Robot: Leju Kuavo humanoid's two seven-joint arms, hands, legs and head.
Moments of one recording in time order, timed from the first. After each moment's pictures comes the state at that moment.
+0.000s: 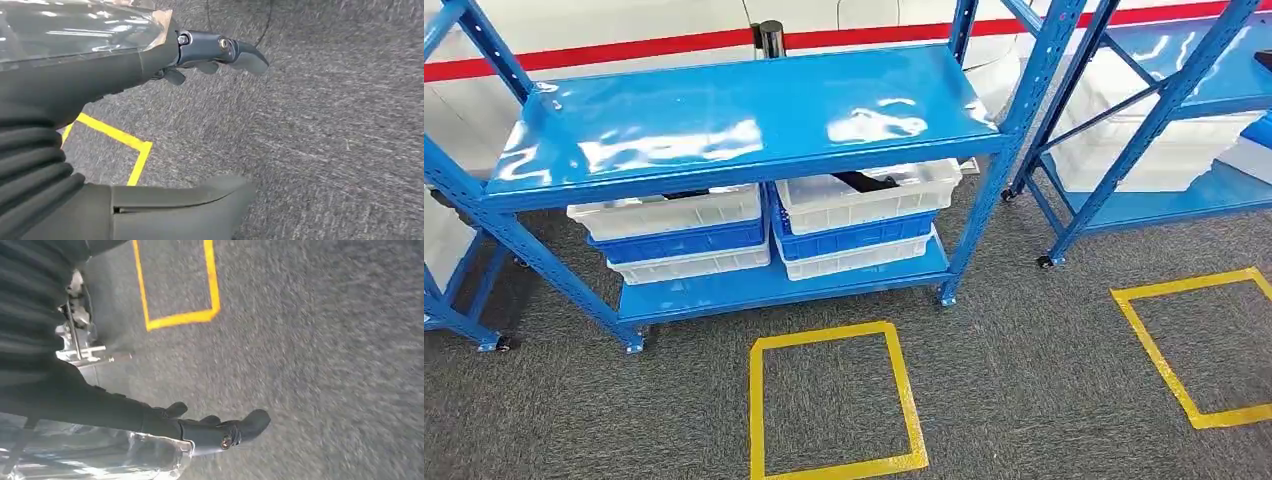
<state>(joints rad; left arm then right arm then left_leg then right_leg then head) -0.08 -0.13 1.06 -0.23 -0.79 0.32 -0.20 -0.03 0.04 -0.32 -0.22 0.44 -0.47 0.19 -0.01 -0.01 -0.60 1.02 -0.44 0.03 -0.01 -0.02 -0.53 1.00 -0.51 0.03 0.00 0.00</state>
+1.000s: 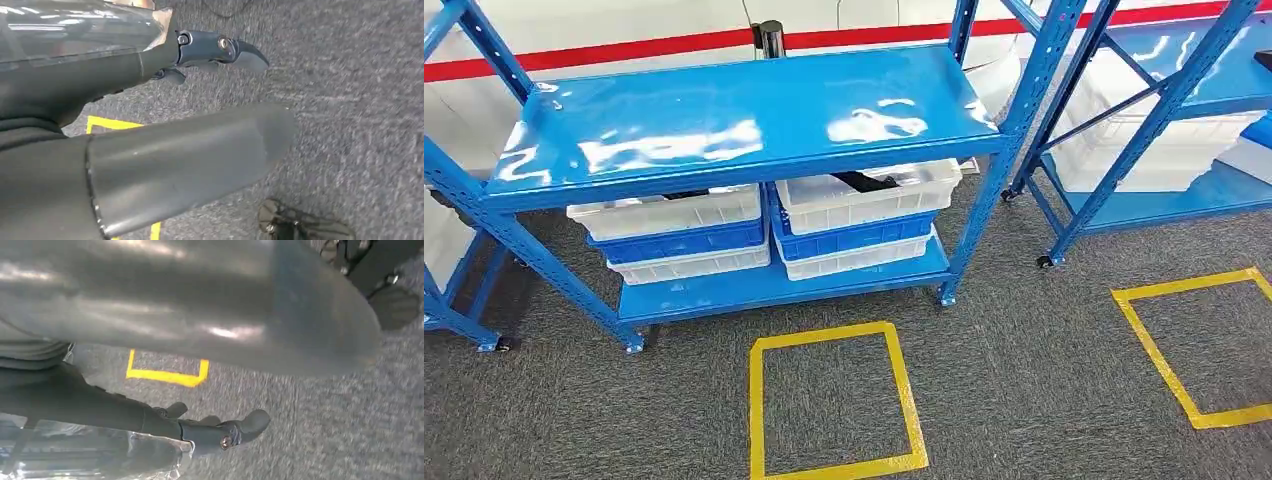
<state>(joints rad) 0.08 -0.04 0.30 -0.34 -0.20 0.08 -0.05 0.09 0.01 -0.11 -0.33 0.11 -0.12 0.05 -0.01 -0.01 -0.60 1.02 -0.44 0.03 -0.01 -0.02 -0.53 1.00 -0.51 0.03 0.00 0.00</state>
